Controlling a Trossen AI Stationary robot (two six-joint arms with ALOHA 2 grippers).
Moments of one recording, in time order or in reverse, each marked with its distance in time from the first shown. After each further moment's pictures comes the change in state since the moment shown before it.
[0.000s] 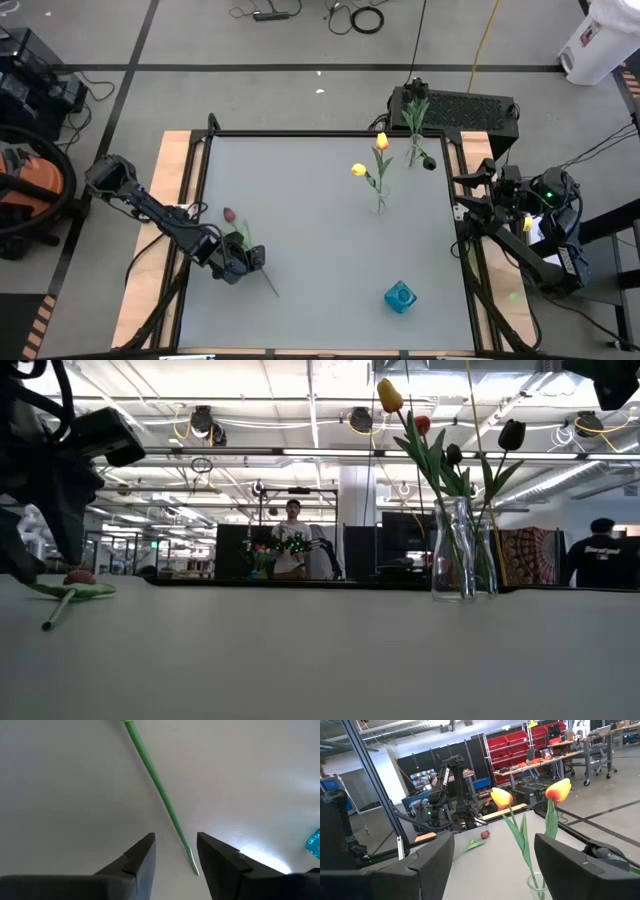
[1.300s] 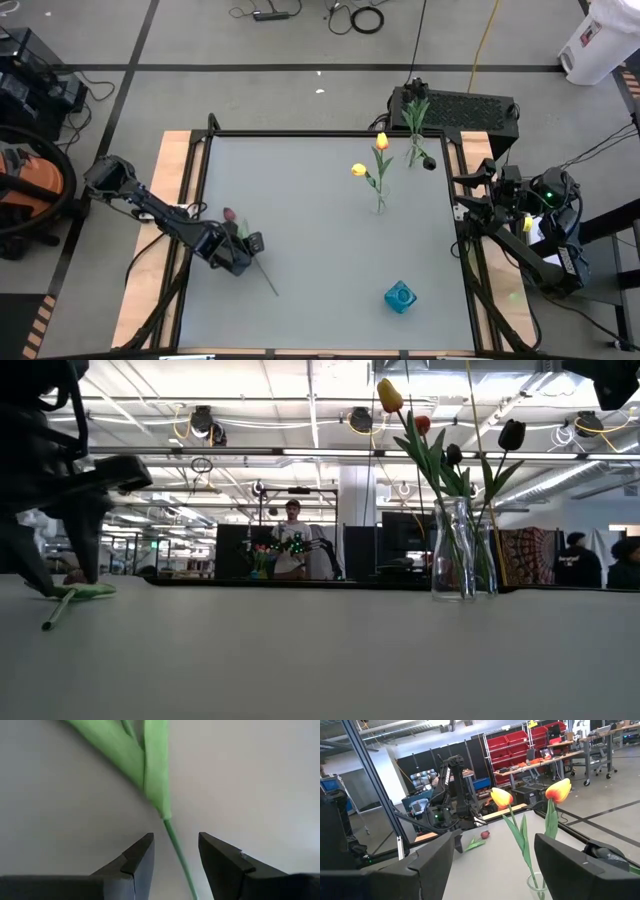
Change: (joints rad) left arm 0.077 0.000 0.000 -0.190 -0.060 -0.053; right arm 0.000 0.000 0.000 0.000 0.000 0.000
